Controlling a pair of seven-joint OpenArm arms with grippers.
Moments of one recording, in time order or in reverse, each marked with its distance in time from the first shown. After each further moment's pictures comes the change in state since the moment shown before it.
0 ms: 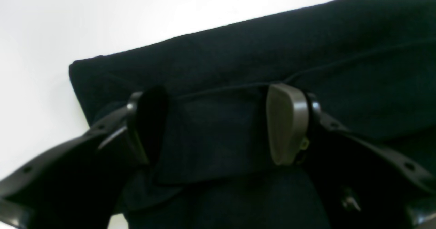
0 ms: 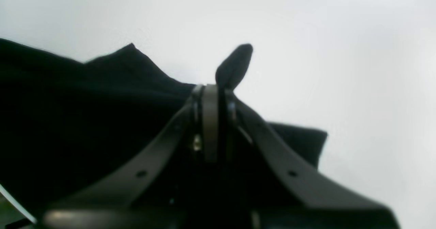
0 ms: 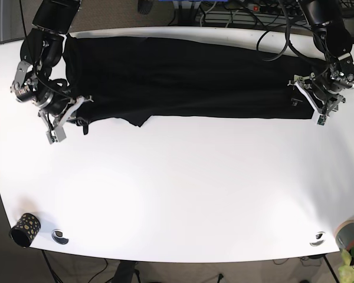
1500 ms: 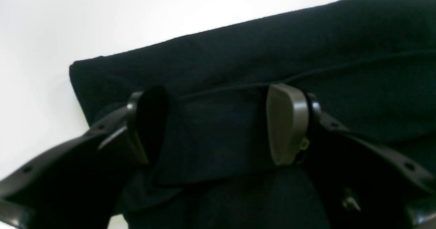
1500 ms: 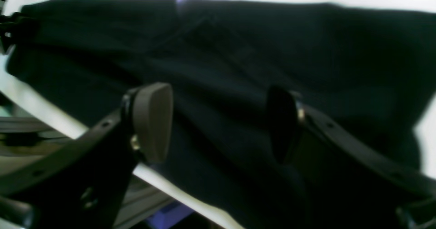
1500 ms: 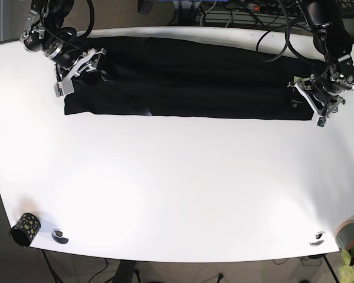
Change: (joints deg) left arm -0.3 0.0 0.1 -0.1 0.2 0.0 0.1; right arm -19.7 -6.4 4.5 10.8 15.4 0.4 0.6
